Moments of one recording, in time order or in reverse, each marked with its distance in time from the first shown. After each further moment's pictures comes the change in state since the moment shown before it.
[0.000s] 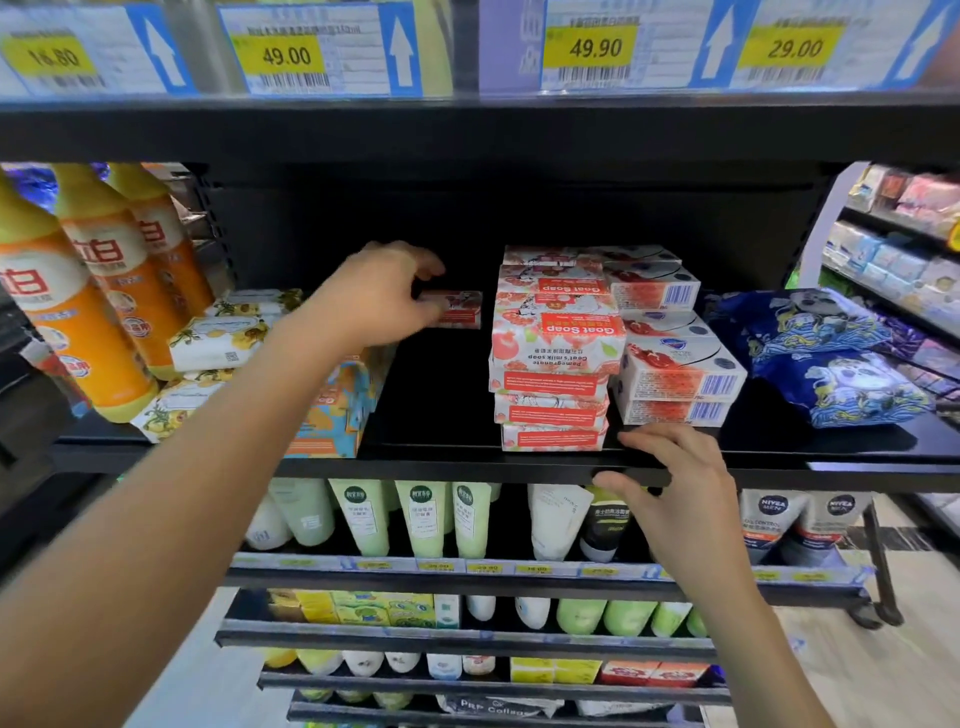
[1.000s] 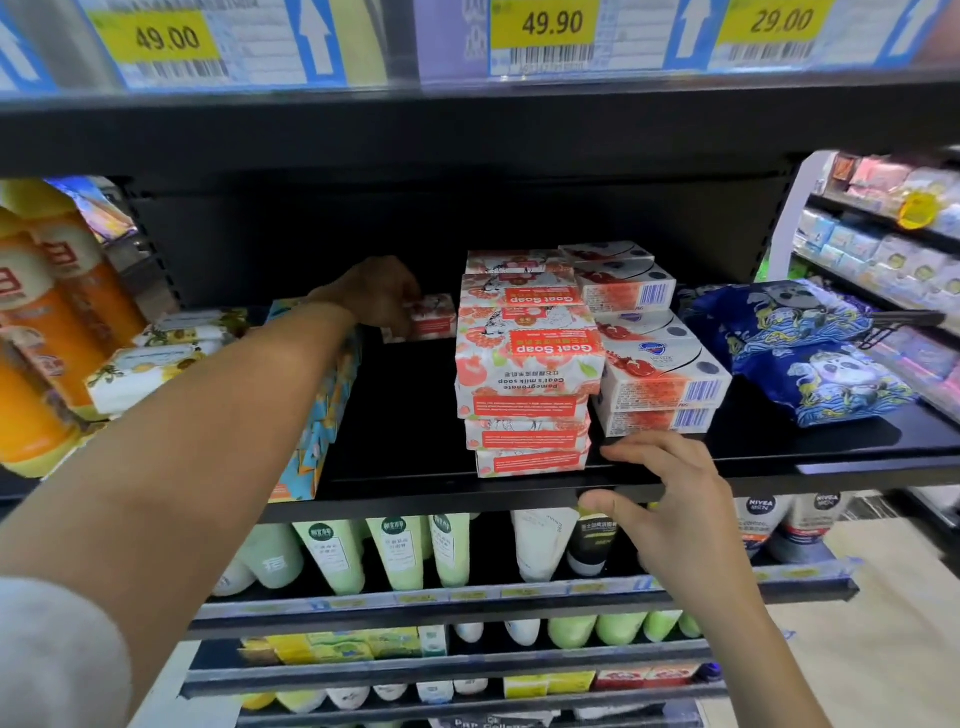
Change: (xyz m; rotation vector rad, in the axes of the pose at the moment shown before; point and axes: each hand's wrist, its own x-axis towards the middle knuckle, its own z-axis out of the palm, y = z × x) left_hand 0.133 -0.053 0.075 0.026 -0.266 0.025; right_hand 0.005 -0.002 -0.007 0.083 -0.020 0.039
